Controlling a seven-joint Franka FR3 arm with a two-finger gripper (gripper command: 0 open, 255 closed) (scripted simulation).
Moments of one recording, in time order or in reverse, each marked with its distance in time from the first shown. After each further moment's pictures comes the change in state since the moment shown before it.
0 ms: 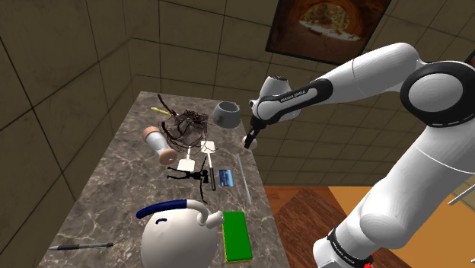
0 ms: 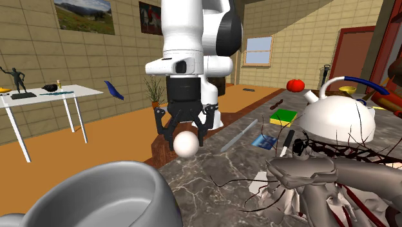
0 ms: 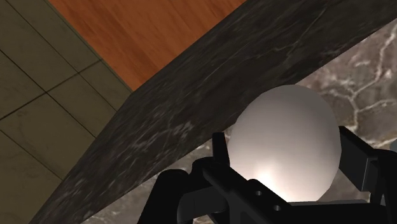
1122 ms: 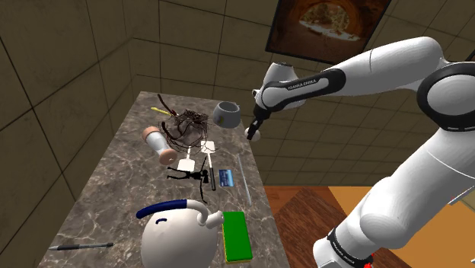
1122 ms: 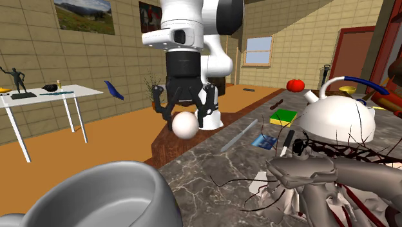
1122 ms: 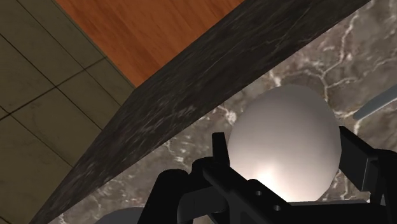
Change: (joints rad) arm 0.000 -0.081 -0.001 0.050 -0.013 -0.131 0.010
